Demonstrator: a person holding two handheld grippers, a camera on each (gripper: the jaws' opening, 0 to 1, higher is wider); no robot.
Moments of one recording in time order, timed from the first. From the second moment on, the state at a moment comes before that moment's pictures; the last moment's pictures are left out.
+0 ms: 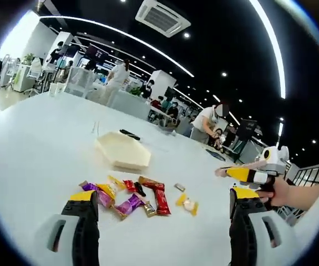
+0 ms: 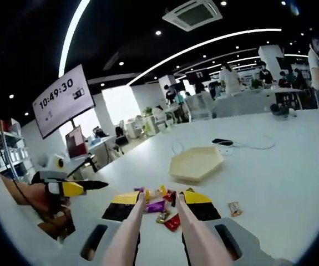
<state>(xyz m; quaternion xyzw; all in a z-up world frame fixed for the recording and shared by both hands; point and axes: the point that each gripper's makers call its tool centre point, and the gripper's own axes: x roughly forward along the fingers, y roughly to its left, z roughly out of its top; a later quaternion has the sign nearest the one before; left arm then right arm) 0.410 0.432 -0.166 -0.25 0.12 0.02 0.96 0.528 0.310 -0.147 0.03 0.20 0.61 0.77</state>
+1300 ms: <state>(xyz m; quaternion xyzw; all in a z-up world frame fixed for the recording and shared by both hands) 0.397 0.438 -0.180 -0.22 0.15 0.01 0.96 0.566 0.283 -0.213 -0.04 0.26 0.53 0.80</state>
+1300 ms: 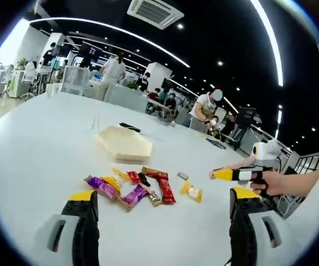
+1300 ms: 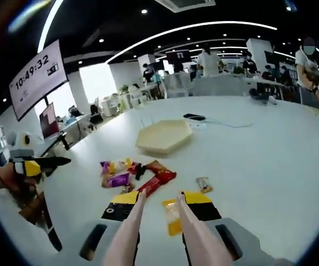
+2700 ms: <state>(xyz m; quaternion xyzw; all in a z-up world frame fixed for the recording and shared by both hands) 0.389 0.485 -0.173 -0.18 0.14 0.03 0.97 0.575 0.296 -0.274 -0.13 0.32 0.53 0.78</state>
